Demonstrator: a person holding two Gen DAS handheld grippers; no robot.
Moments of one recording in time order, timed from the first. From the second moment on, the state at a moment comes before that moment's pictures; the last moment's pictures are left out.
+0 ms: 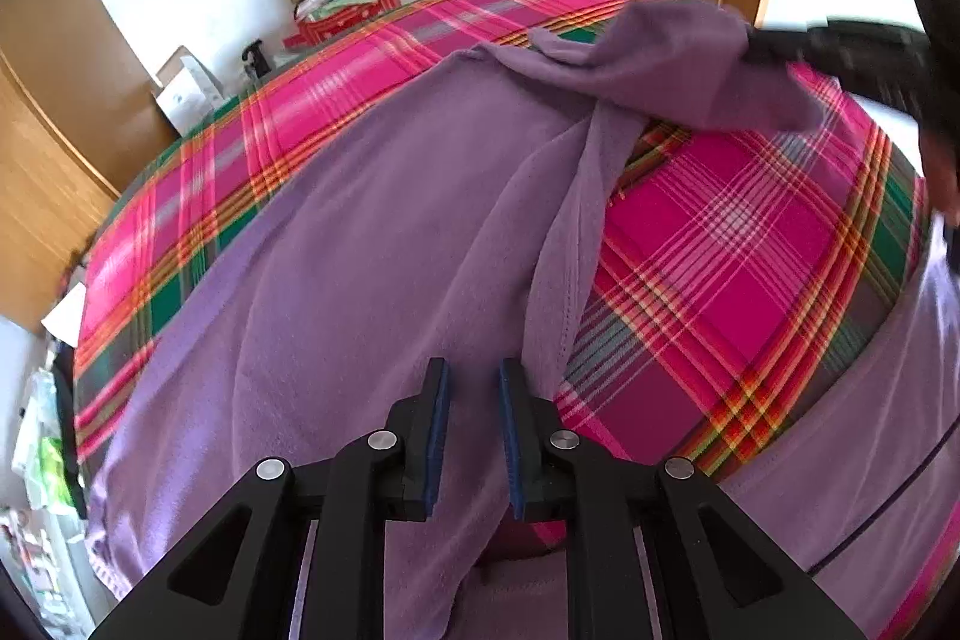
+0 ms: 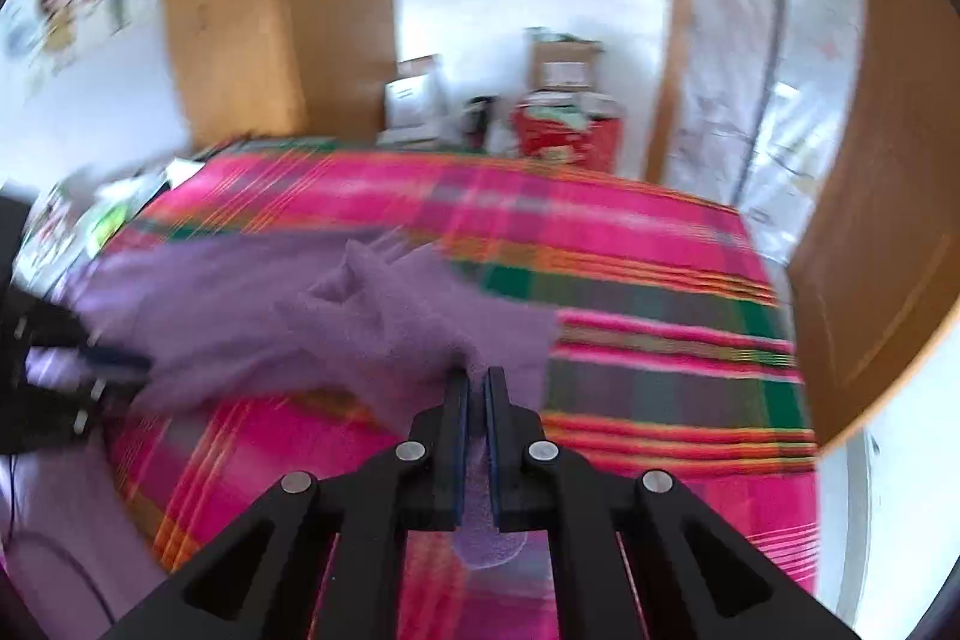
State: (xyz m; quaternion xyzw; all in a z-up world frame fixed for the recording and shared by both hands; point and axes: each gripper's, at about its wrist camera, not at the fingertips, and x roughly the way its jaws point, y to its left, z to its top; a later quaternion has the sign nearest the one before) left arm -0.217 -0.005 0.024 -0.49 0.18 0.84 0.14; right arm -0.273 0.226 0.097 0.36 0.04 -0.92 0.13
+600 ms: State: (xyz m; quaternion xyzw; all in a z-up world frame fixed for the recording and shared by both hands) left arm -0.226 0.022 0.025 -0.47 0.19 0.85 0.17; right arm -0.321 0.290 0.105 0.35 -0.03 -0.94 -0.01
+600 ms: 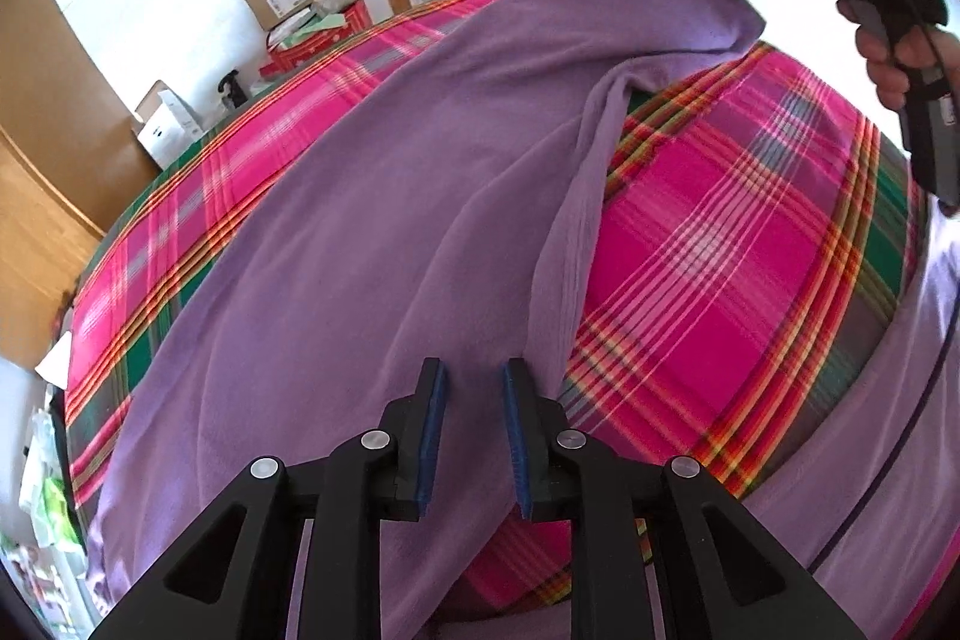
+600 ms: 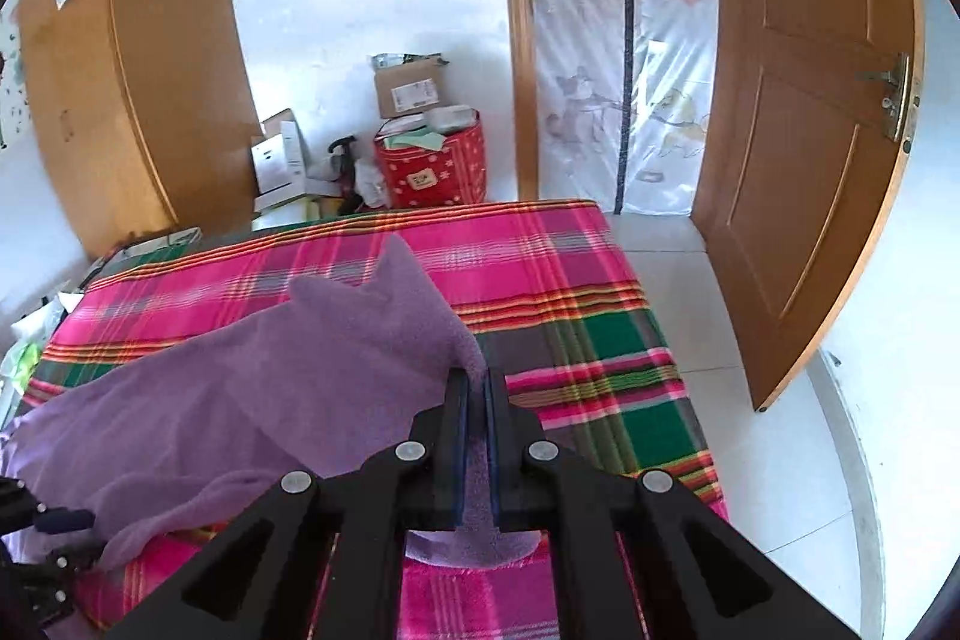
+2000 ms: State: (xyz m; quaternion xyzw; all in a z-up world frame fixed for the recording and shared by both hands) left arm -0.225 0.073 0.033 -0.45 0.18 0.83 0.28; right arm -0.371 0.308 0.083 0.41 0.00 -0.91 -0.09
